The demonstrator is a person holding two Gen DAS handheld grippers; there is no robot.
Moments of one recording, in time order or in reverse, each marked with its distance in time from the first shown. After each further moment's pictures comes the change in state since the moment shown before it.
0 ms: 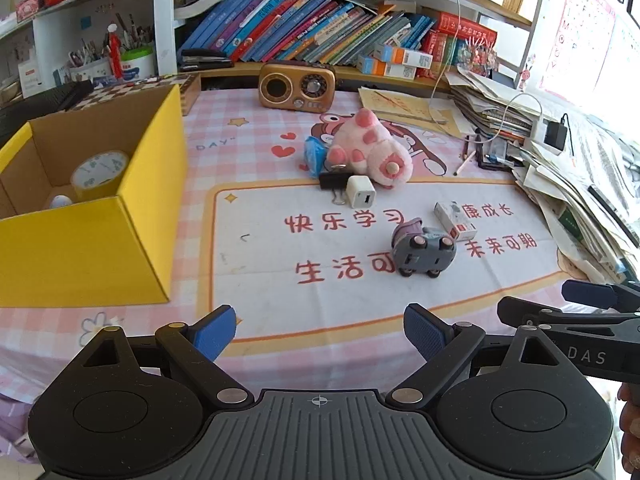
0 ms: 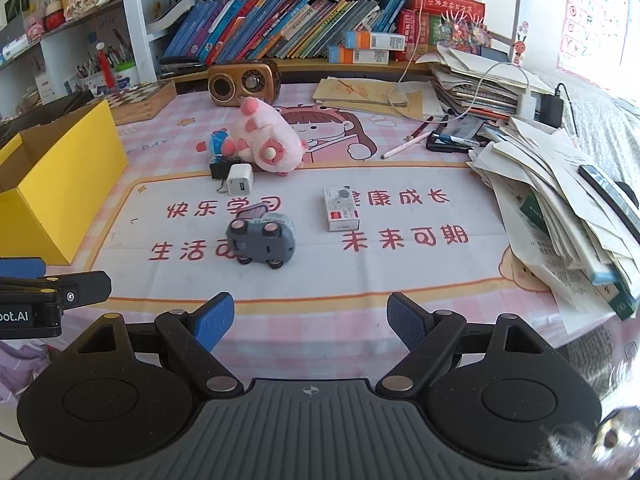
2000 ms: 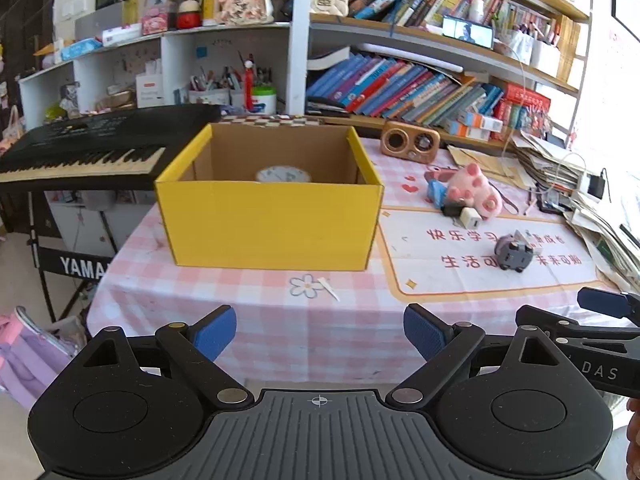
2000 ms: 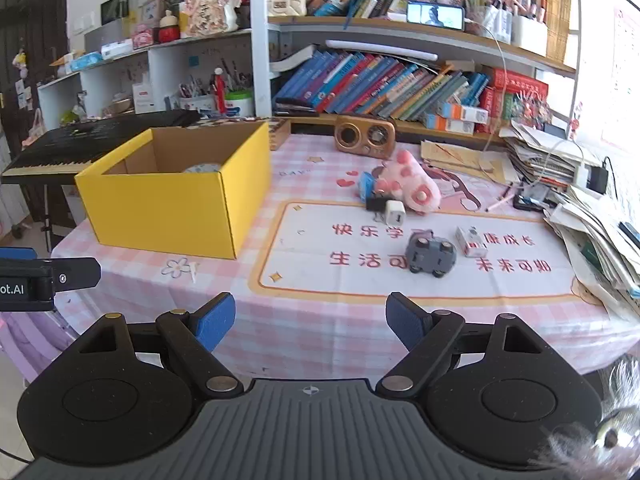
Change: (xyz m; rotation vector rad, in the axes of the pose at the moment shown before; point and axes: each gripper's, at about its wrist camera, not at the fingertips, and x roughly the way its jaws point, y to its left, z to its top) left arm -0.136 0.129 -0.079 -0.081 -0.171 0.141; right arm -0.088 0.157 -0.060 -0.112 -0.182 0.093
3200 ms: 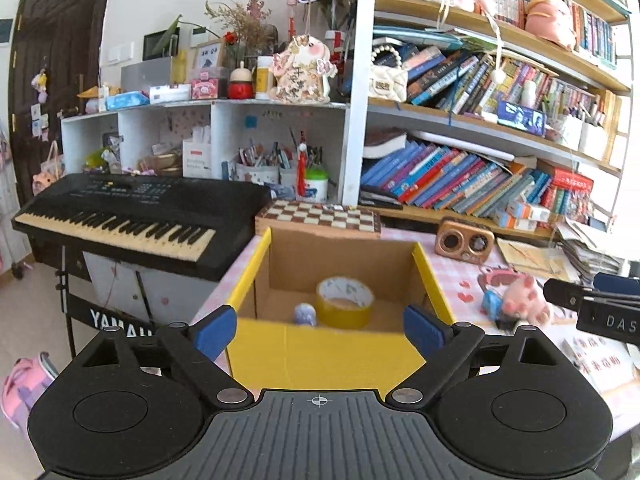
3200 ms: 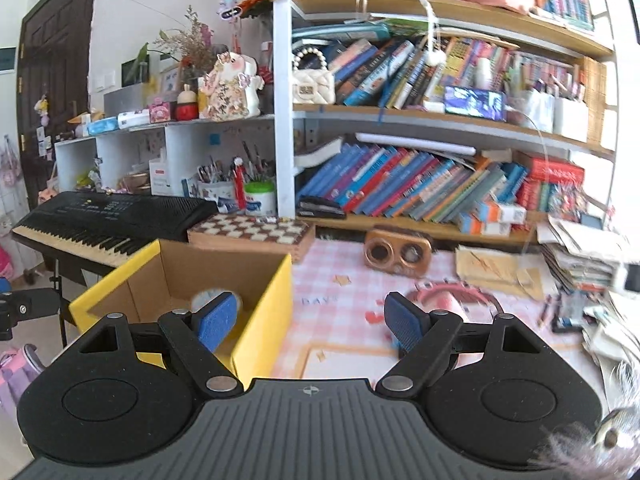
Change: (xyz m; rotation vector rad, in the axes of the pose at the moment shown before) left arm 0.001 0.050 0.076 -0.065 -0.204 0.106; right arm 0.040 0.012 0.109 -0.036 -0.217 0.072
